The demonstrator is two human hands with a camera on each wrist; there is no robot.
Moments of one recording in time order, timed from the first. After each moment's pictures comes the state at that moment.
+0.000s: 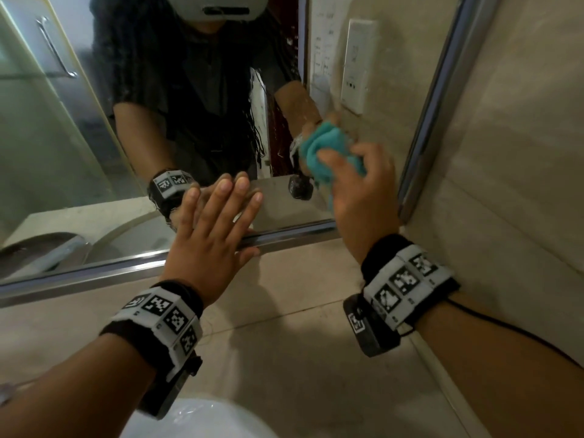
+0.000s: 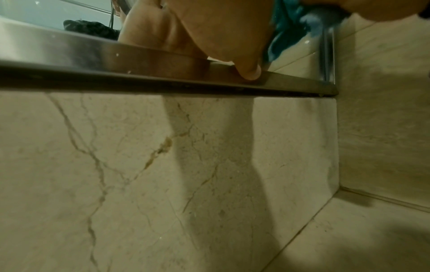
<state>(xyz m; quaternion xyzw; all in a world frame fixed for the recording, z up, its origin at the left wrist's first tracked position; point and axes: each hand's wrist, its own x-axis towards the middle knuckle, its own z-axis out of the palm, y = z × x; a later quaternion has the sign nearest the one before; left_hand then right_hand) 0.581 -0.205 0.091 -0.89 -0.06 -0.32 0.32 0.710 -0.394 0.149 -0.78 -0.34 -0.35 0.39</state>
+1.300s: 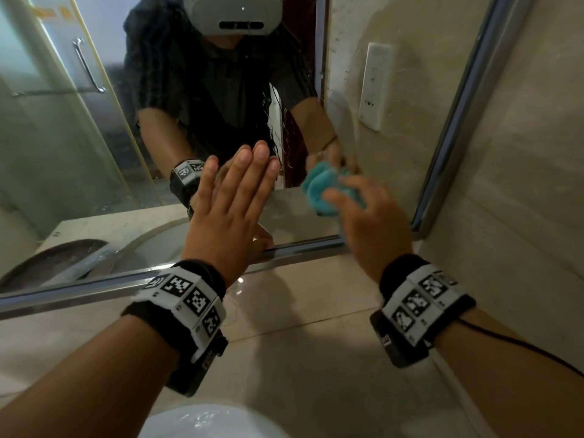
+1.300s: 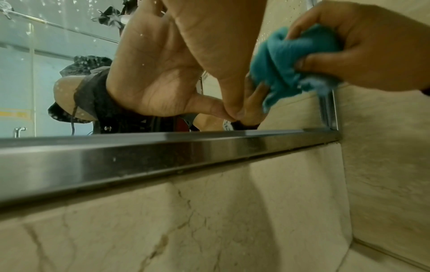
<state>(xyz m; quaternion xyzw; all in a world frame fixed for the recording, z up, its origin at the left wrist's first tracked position) 0.581 -0.209 0.151 -0.89 -0.11 -0.30 0.31 0.704 -0.389 0.141 -0.77 -0.45 -0.40 0.20</state>
